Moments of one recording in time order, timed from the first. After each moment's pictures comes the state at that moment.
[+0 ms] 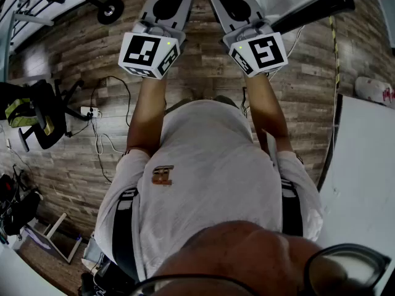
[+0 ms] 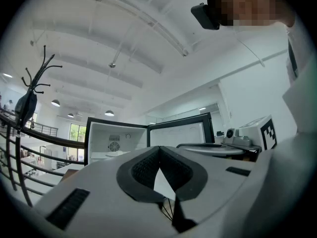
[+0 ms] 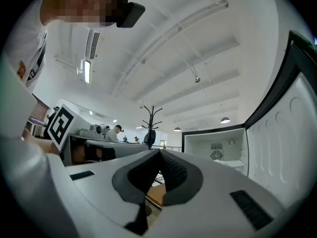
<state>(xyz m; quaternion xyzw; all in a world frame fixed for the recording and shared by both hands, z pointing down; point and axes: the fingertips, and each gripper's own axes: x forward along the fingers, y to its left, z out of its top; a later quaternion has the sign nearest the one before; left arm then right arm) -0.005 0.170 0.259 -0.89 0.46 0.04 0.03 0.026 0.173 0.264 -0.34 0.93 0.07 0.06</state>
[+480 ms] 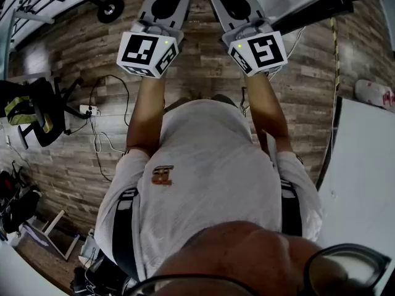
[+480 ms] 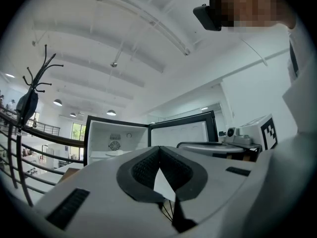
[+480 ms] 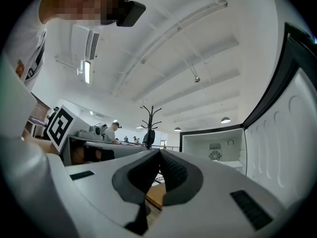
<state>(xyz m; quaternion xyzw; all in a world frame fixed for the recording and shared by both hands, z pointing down) 0.002 0.151 0.259 -0.88 0.47 0.04 0.03 0.036 0.153 0.261 -0.34 0.94 0.07 0.06</state>
